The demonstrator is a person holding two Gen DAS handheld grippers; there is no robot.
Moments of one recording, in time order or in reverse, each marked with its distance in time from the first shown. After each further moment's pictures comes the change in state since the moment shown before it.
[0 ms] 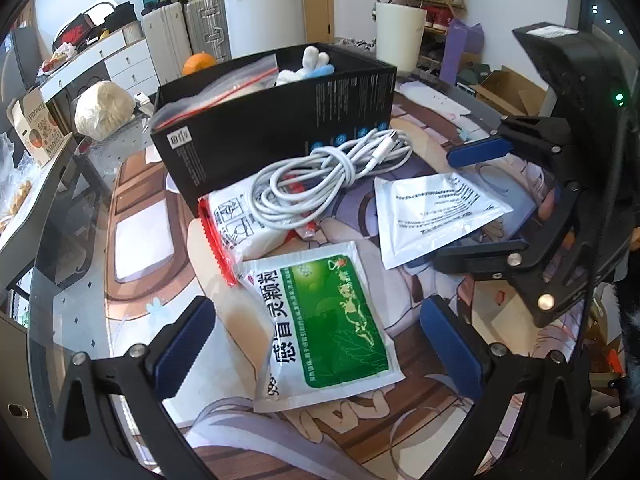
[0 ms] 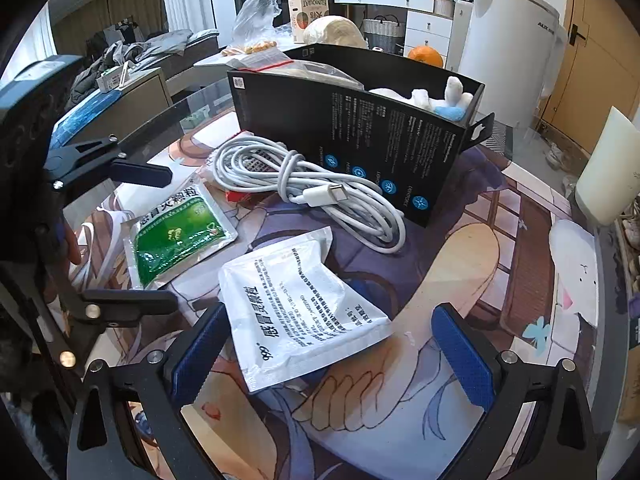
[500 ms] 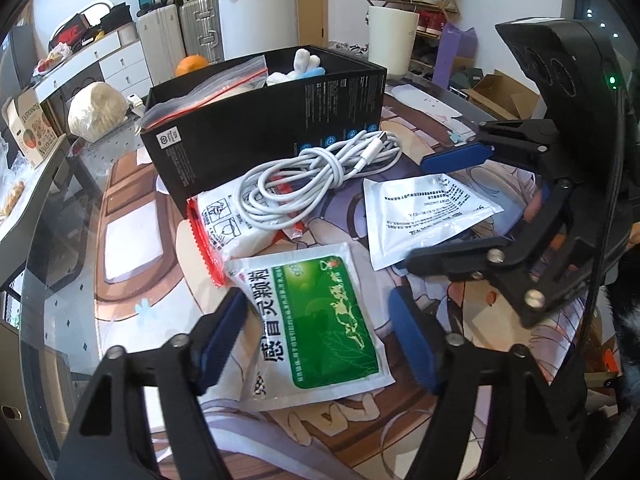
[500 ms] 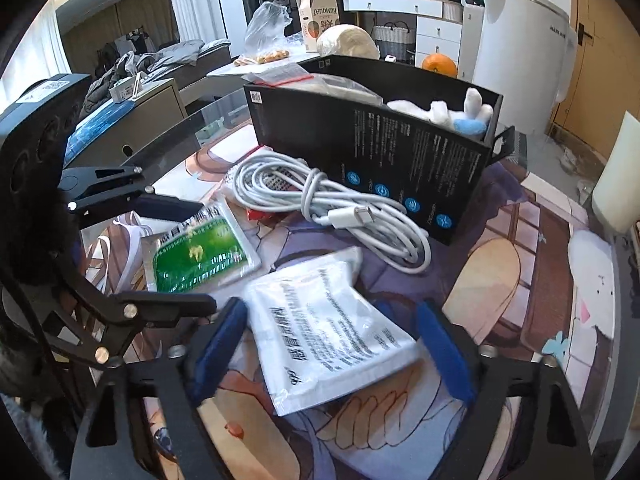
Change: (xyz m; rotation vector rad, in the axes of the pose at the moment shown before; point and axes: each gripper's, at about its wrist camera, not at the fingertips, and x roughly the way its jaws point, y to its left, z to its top) left arm -0.001 -0.001 -0.004 0.000 -0.017 -0.033; right arm 0.001 0.009 0.009 0.007 -0.033 0.057
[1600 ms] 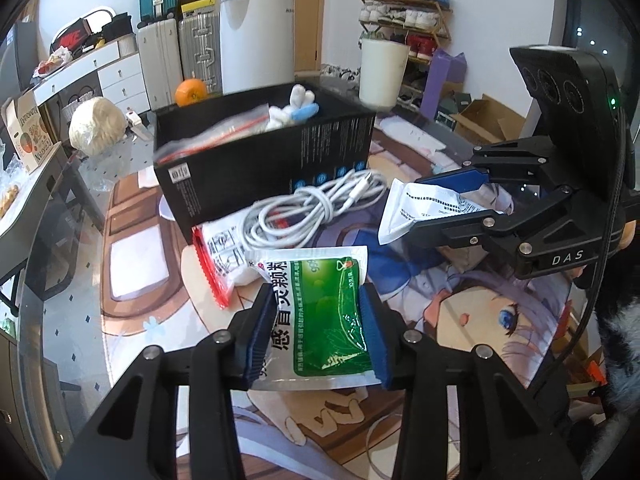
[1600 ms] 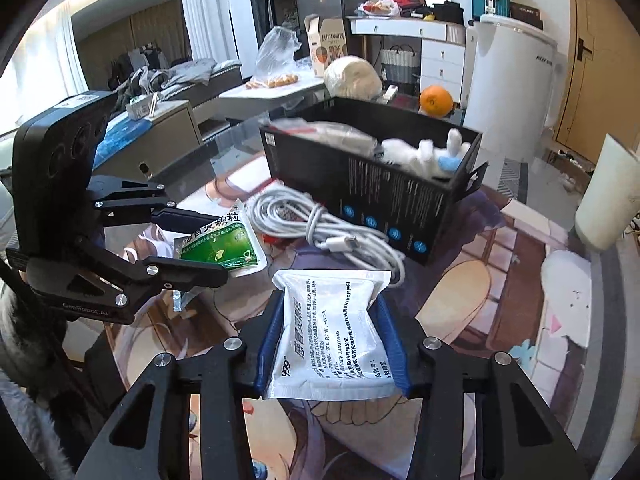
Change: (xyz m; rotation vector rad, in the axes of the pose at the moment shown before) left arm -0.020 0.004 0.006 -0.017 -0.086 -0.052; right arm -0.050 -0.015 -0.006 -0.016 -0.094 0.027
